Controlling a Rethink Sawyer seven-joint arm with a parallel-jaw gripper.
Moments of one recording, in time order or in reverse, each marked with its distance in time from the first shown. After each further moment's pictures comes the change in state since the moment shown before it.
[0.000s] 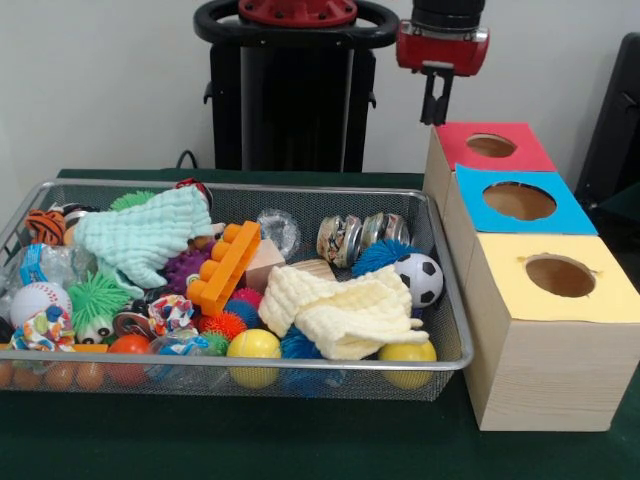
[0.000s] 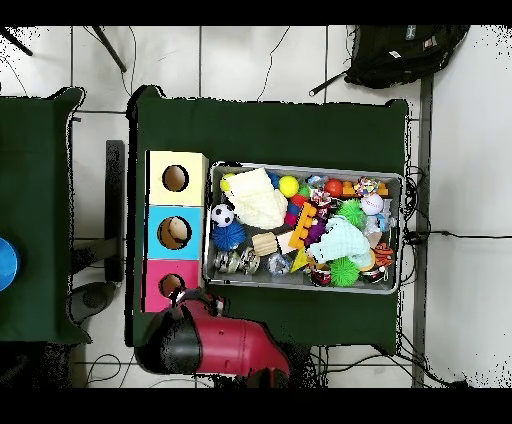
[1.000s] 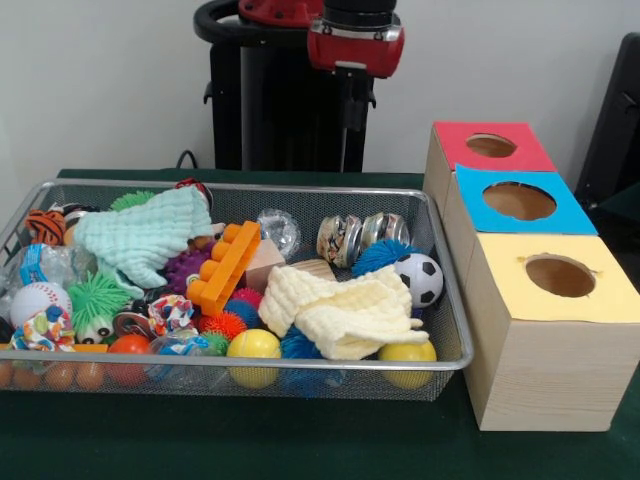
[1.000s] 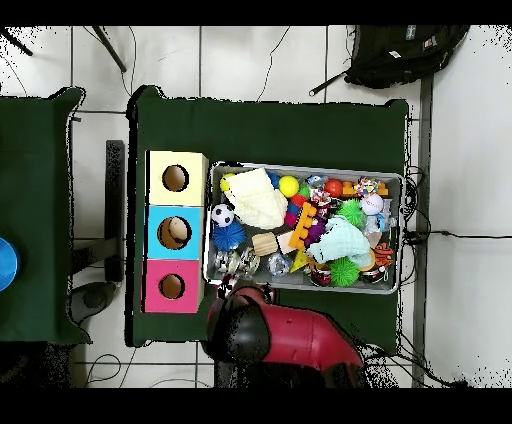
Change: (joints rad) arm -0.306 -0.038 0.109 -0.020 -0.189 0.039 0.000
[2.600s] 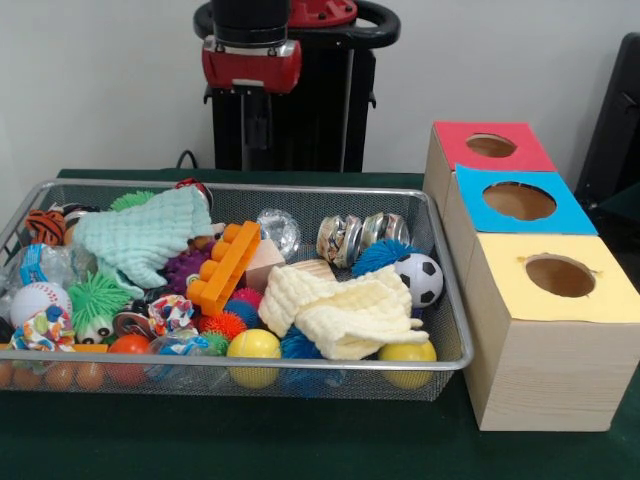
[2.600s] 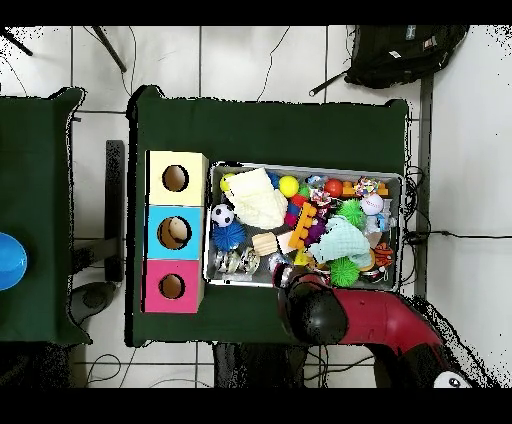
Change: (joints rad) arm -0.384 0.035 0.252 -0.081 -0.285 0.088 0.000
